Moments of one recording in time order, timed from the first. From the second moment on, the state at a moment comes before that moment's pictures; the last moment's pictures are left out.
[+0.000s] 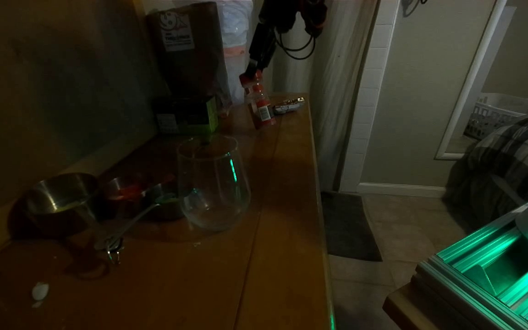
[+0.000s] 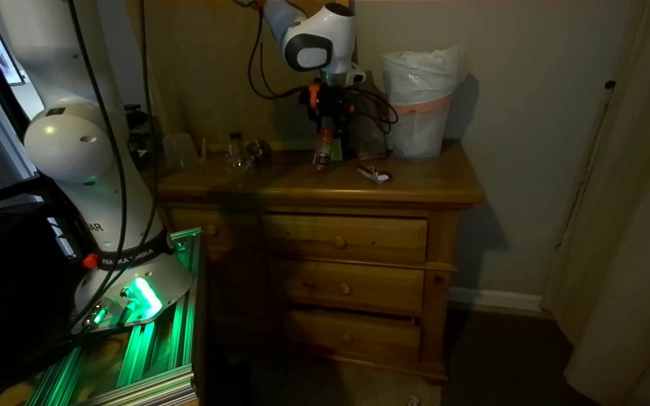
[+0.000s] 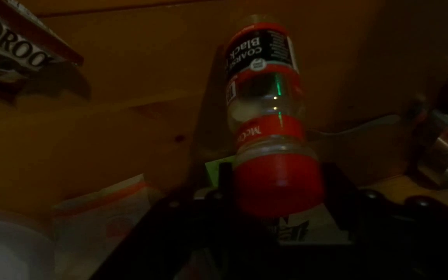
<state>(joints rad) 0.14 0.14 0.27 -2.17 0.60 2.42 -0.94</state>
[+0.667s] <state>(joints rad) 0.14 0.10 0.27 -2.24 0.75 2.45 -1.25</state>
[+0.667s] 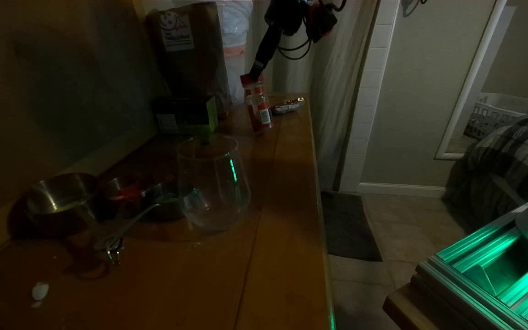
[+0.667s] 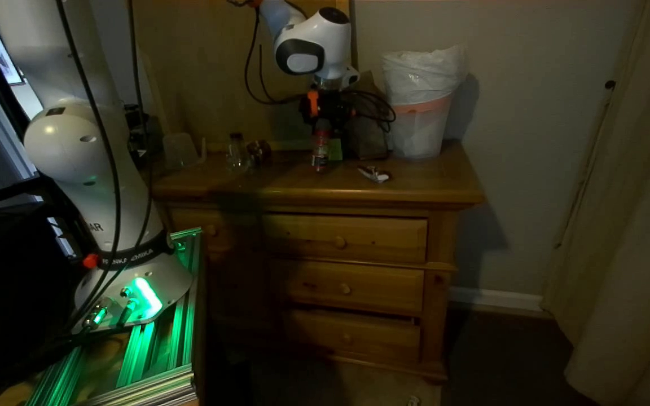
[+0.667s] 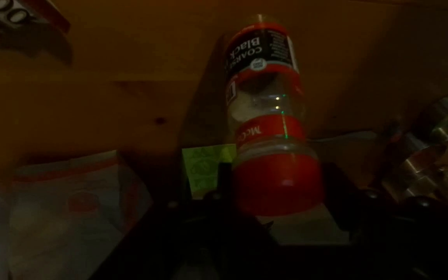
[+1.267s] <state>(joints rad) 0.14 0.07 0.26 -2.28 0.80 2.45 -1.30</state>
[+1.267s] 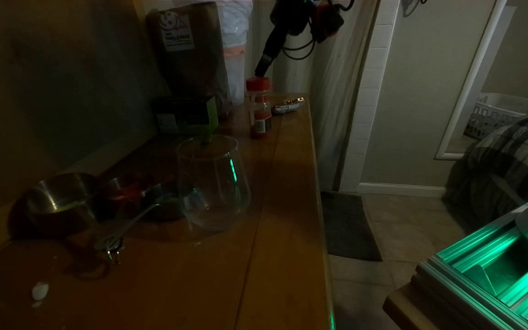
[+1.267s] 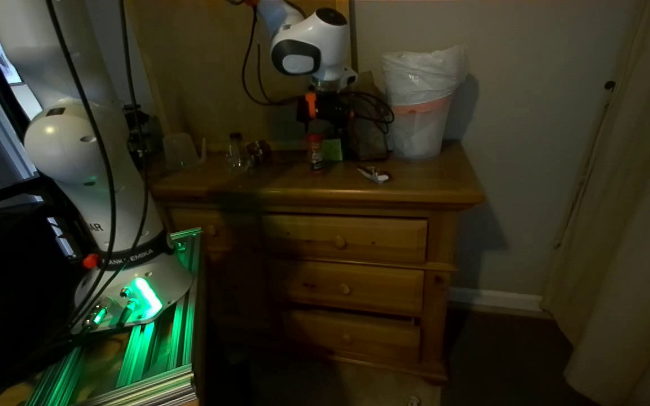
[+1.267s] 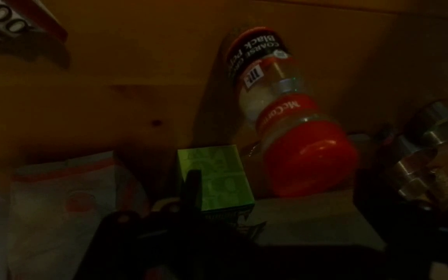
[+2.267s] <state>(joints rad) 0.15 -0.28 0.17 -2.45 0.55 2.39 -1.04</state>
